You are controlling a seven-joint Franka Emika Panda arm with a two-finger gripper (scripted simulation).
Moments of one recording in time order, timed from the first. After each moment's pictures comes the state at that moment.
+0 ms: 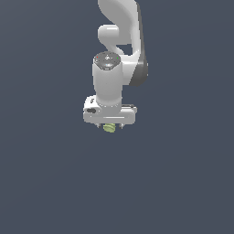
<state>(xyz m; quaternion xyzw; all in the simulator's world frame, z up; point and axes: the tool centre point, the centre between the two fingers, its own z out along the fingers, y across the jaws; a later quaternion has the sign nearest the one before) 0.011 -0.030 0.175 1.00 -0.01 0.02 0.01</state>
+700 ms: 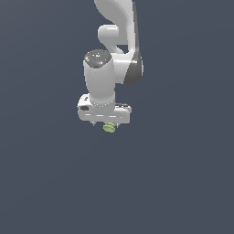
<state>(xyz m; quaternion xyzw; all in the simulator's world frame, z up) 0.007 -0.049 0.179 1.00 -0.05 0.02 0.00</state>
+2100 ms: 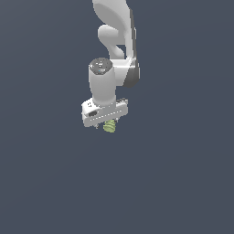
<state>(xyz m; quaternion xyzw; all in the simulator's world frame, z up) -0.027 -0.049 0.143 0.98 0.20 0.01 0.01</state>
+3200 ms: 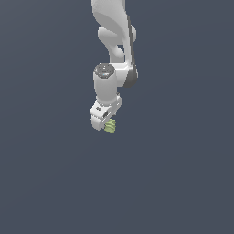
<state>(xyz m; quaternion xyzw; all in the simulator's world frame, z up) -0.071 -0.043 0.106 0.88 0.48 0.00 0.00</state>
